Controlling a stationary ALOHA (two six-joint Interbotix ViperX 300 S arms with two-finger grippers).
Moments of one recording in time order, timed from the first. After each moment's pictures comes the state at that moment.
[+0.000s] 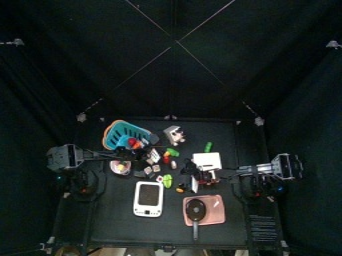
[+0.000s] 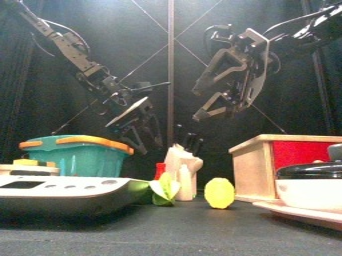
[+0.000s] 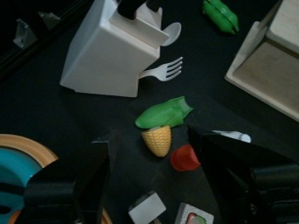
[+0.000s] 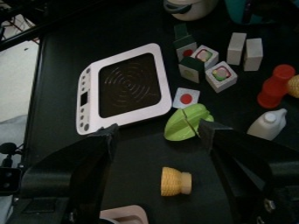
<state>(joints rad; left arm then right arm) 0.31 0.05 0.61 1.30 0.23 -1.55 -0.06 -0.21 0.82 -0.44 -0.16 0.73</state>
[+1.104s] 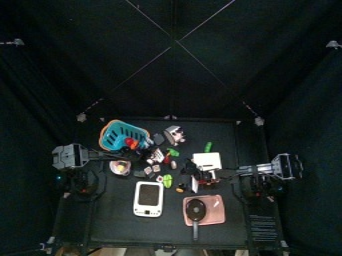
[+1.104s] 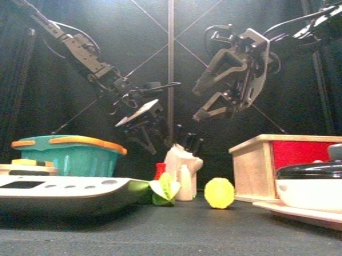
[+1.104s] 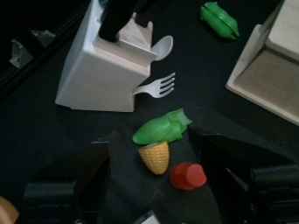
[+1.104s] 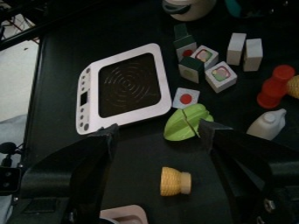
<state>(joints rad) 0.27 0.12 0.53 1.34 0.31 -1.54 -0.06 -0.21 0.82 -0.44 -0.16 0.73</state>
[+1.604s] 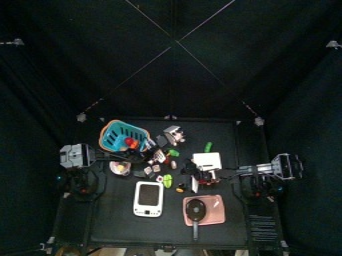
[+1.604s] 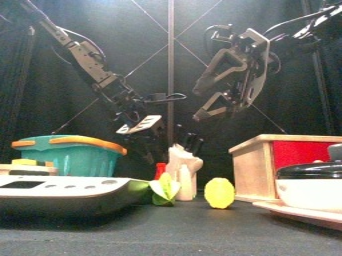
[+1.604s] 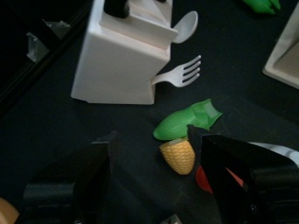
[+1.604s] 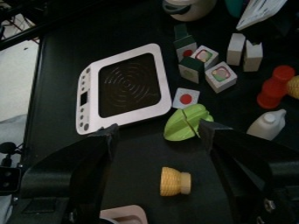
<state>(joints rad) 0.26 0.18 0.52 1.38 0.38 -1.55 -0.06 -0.21 0.82 -0.44 -0.16 0.73</state>
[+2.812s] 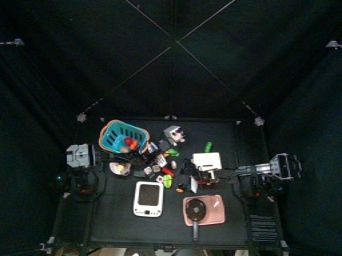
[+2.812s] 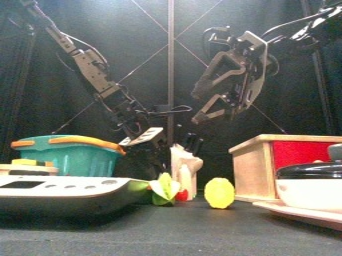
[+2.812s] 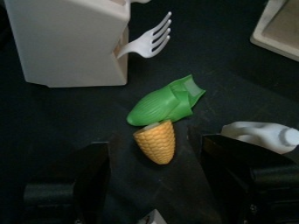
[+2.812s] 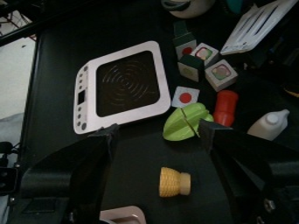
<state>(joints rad) 0.26 0.23 0.52 1.37 0.31 -1.55 -0.06 -0.19 0.81 -0.44 -0.16 0.72</state>
